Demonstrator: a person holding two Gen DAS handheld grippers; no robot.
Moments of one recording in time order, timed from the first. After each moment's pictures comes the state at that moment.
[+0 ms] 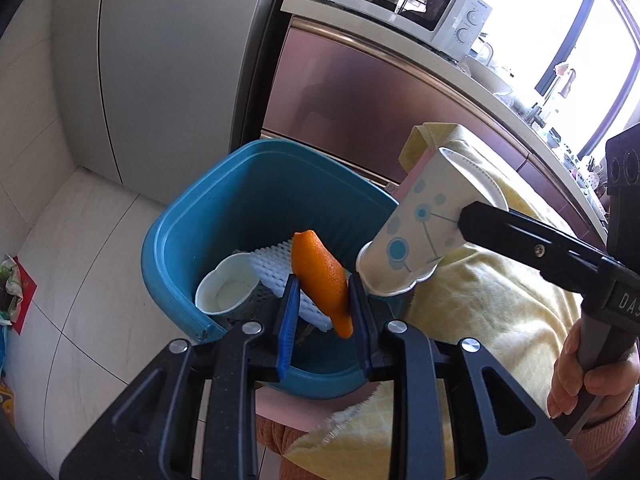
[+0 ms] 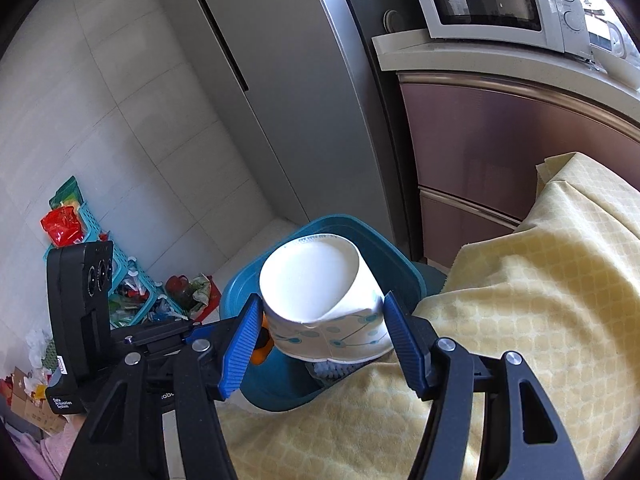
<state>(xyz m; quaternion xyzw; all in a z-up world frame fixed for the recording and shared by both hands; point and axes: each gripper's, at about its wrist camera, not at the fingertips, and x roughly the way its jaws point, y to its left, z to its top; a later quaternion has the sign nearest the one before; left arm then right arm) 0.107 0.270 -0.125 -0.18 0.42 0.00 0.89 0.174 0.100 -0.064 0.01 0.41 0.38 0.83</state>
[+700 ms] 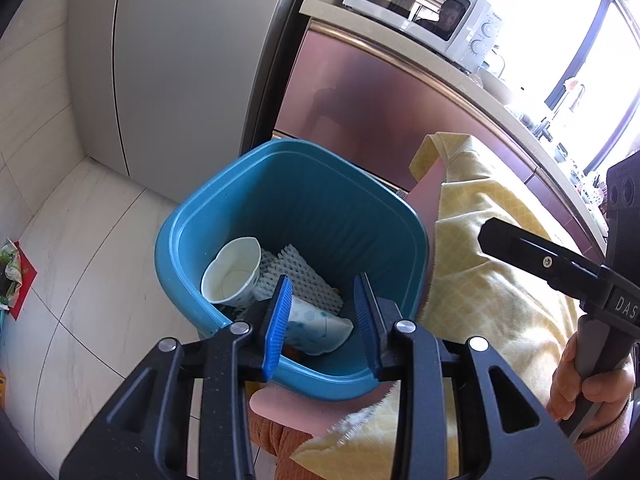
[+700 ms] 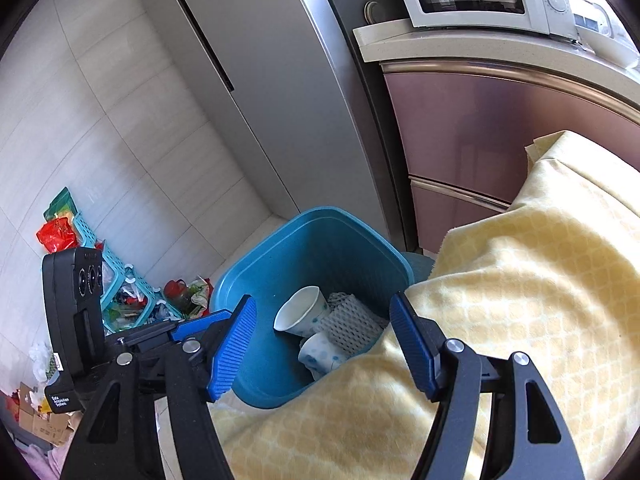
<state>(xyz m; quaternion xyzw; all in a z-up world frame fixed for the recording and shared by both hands) 0.101 0.277 -0.130 -0.20 0.41 0.02 0.89 0.179 0.085 -0.074 0.03 0.42 0.37 0.83</state>
